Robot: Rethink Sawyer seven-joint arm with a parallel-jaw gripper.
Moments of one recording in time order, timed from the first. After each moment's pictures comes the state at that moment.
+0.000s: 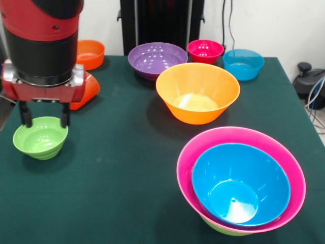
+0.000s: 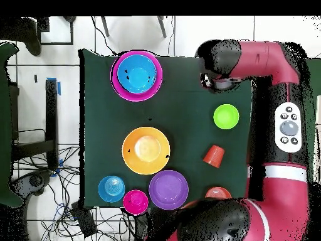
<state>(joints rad) -0.58 -0.44 0.50 0.90 -0.69 1.30 1.52</state>
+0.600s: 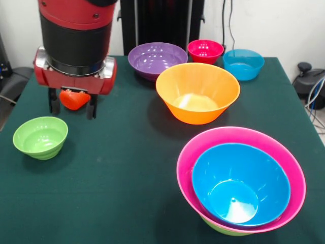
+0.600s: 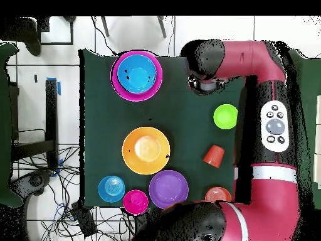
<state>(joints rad) -0.50 -0.47 0.42 0.93 -0.63 1.29 1.67</state>
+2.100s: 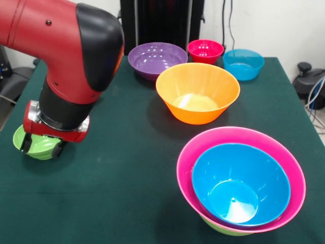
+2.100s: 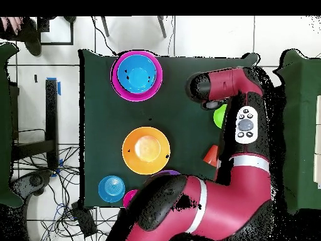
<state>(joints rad) -0.39 -0.27 0.11 0.89 -0.74 0.96 1.67</state>
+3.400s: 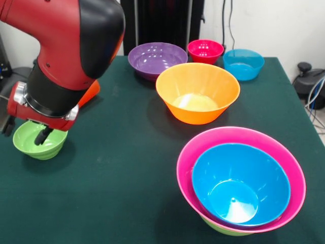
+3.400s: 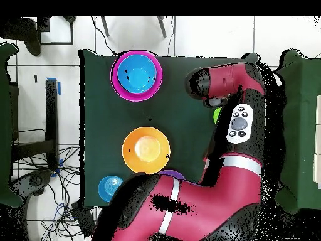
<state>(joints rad) -0.30 -0.26 -0.08 0.84 -0.61 0.96 1.67</state>
